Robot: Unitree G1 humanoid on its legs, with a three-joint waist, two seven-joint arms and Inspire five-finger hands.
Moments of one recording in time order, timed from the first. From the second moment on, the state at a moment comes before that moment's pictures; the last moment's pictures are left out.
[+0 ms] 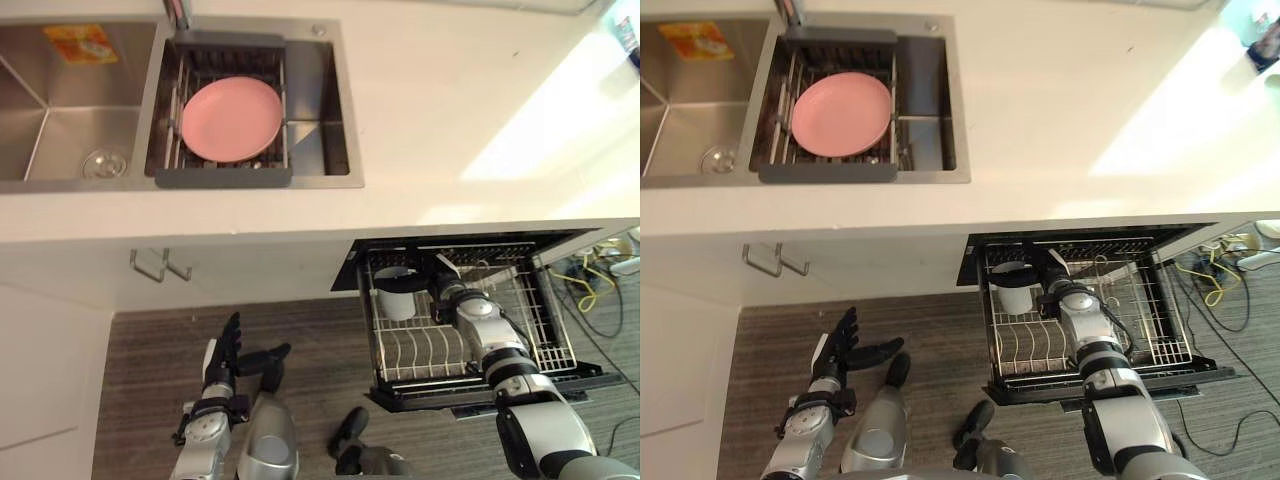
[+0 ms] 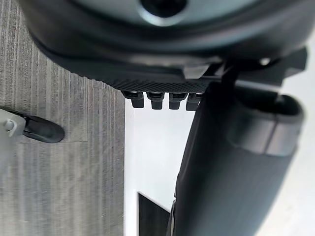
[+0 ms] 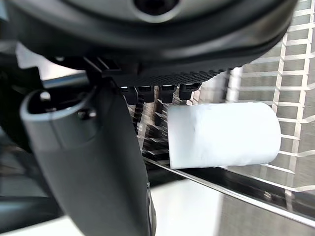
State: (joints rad) left arm 0.12 0.13 0.03 0.58 -0.09 -0.17 0.07; right arm -0.46 -0.33 0.04 0.70 0.13 0.15 0.14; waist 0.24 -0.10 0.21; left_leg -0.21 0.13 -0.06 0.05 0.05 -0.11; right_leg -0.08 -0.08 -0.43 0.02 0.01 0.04
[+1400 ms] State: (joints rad) left arm 0.34 -0.07 0.31 0.75 -0.08 -0.28 0.17; right arm 0.25 -0.01 -0.19 -0.51 0.55 -0.23 0.42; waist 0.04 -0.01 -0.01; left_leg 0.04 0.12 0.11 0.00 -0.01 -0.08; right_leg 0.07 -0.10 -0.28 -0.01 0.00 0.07
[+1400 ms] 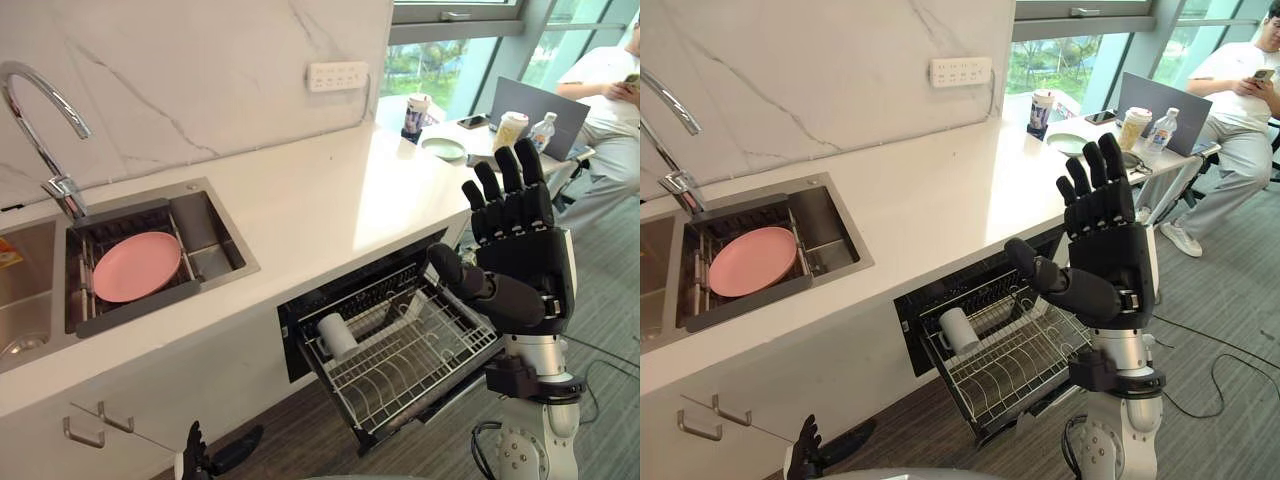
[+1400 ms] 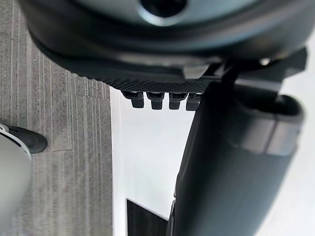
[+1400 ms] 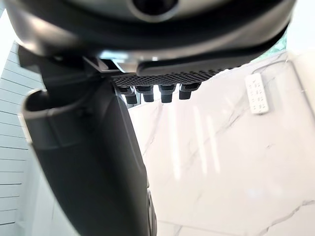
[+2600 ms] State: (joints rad) left arm 0.28 0.09 0.16 0.84 0.02 -0.22 0.03; right arm 0.13 -0.06 -0.36 -0.37 0.58 -0.22 0.28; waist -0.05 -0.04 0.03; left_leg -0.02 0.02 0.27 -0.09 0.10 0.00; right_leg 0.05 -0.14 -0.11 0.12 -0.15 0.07
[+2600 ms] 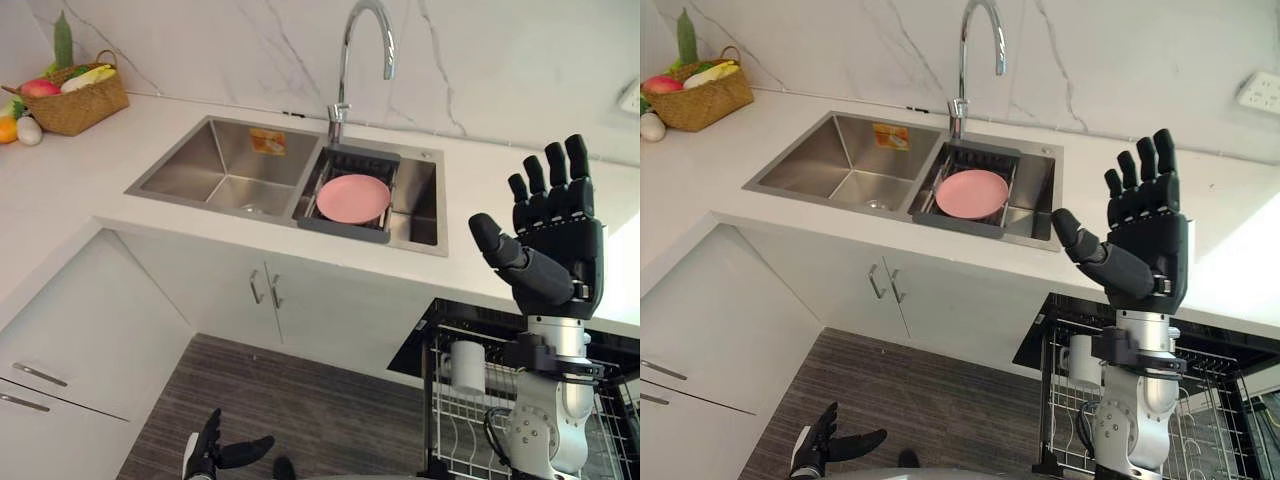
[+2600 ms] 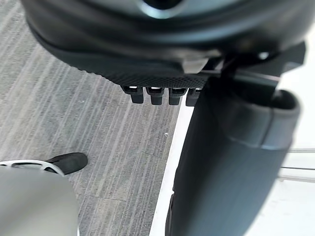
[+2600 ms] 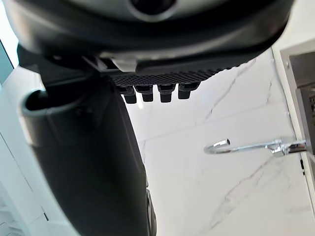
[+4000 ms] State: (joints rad) left arm 0.29 -0.05 0.50 0.92 -0.24 -0.18 -0.05; right arm 0.30 0.03 -0.17 -0.54 0.57 -0.29 0.26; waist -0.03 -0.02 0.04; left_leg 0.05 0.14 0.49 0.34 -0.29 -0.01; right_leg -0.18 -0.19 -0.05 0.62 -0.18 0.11
